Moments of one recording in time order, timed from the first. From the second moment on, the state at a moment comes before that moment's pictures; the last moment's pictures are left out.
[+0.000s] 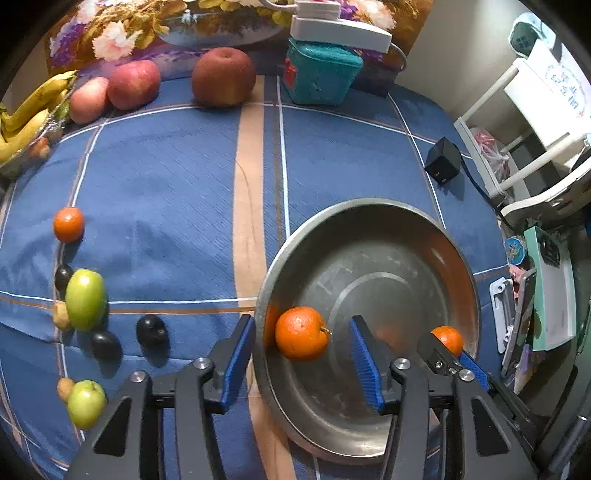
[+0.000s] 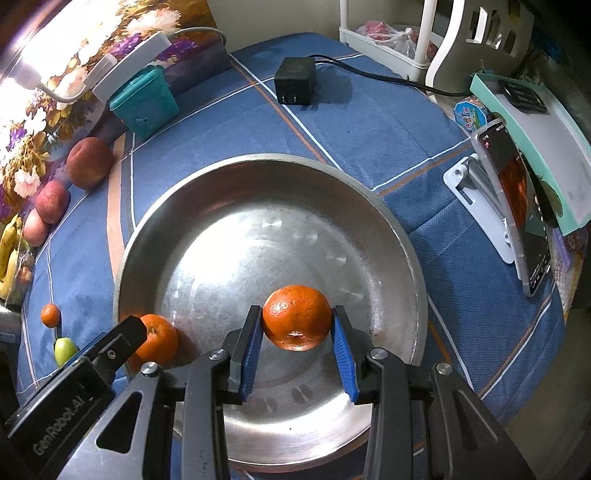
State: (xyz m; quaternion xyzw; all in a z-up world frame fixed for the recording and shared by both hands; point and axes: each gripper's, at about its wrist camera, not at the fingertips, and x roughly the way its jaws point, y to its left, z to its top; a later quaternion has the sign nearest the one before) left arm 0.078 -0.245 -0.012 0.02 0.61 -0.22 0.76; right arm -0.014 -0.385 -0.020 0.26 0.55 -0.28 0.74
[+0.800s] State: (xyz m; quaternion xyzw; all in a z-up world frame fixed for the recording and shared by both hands) left arm 0.085 -0.149 -0.009 -0.02 0.59 -0.11 0.80; right arm -0.006 -0.374 -0.012 0.22 0.56 -0.29 0.75
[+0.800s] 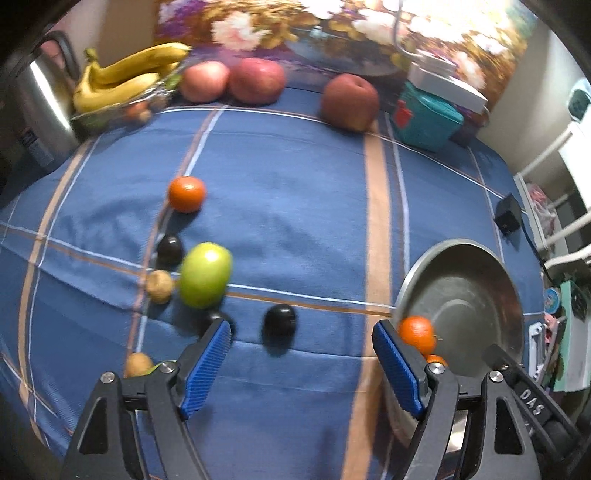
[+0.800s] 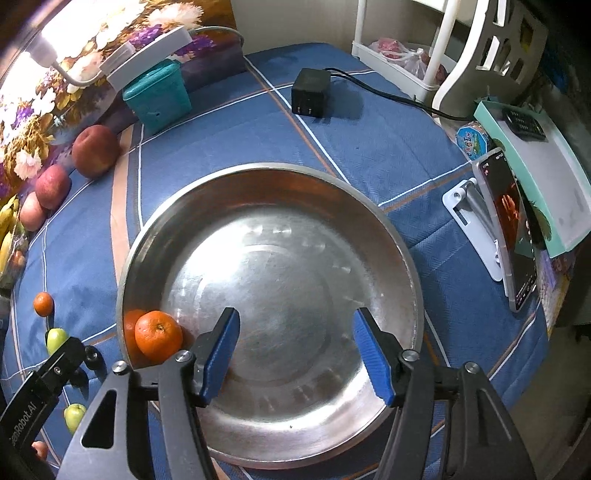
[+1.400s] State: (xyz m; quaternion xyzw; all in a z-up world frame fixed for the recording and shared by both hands) left arm 0.079 -0.078 -0.039 -0.06 0.60 -0.04 0.79; right arm 0.010 -0.333 -0.006 0.17 0.56 -0.26 0.77
